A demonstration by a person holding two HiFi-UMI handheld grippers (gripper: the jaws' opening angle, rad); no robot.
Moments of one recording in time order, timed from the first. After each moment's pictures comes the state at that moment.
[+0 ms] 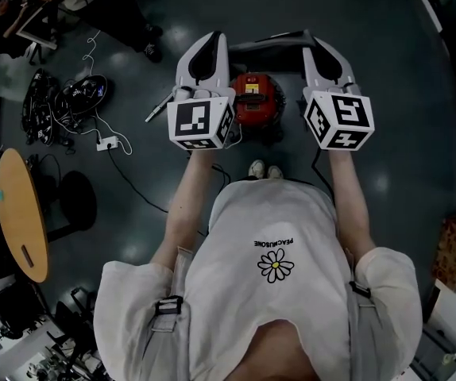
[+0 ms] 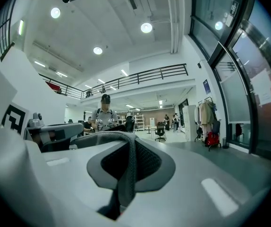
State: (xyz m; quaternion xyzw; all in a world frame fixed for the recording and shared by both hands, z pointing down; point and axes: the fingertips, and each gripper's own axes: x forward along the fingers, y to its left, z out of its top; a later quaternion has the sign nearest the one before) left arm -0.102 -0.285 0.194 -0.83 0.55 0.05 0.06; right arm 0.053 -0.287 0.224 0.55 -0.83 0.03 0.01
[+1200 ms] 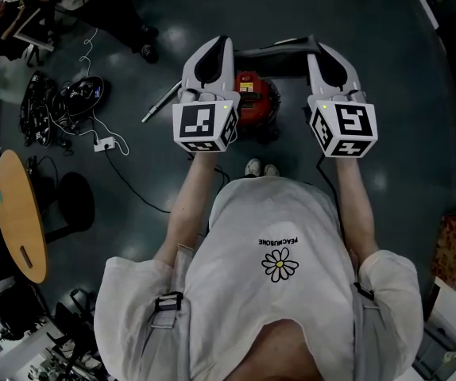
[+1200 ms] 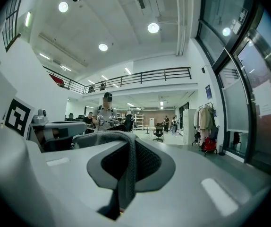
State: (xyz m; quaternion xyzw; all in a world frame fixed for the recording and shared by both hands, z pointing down) left arm -0.067 -0.277 0.218 -0.84 0.53 0.05 0.05; right arm 0.085 -0.270 0.238 0.55 -0.83 0.00 0.03
